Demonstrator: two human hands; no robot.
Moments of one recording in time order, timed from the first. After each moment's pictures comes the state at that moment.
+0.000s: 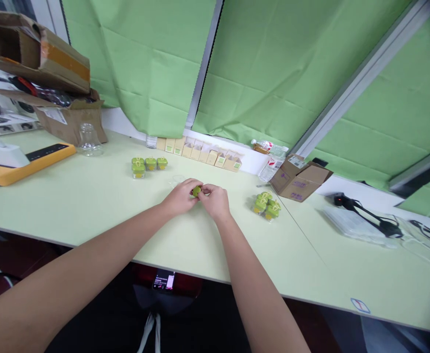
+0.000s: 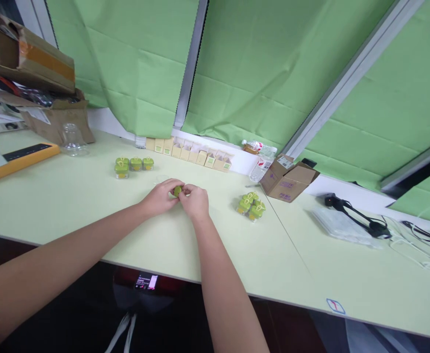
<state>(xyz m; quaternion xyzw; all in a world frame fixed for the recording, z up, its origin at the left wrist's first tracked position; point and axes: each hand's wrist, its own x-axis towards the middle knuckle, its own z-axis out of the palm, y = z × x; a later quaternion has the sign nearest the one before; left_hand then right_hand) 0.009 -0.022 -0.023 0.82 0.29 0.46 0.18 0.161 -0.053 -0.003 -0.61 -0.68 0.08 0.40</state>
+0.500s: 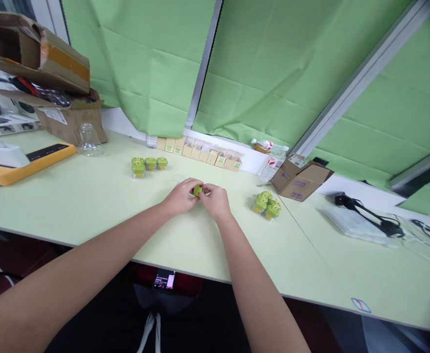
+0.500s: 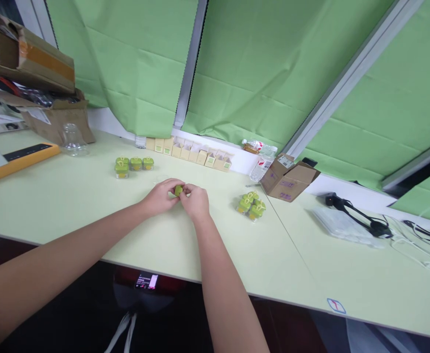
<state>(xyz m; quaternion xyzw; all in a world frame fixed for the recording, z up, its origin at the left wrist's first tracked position) 0.010 -0.021 -0.025 0.81 0.28 0.47 0.21 0.162 -0.053 -0.004 -0.60 -0.69 0.09 0.39</state>
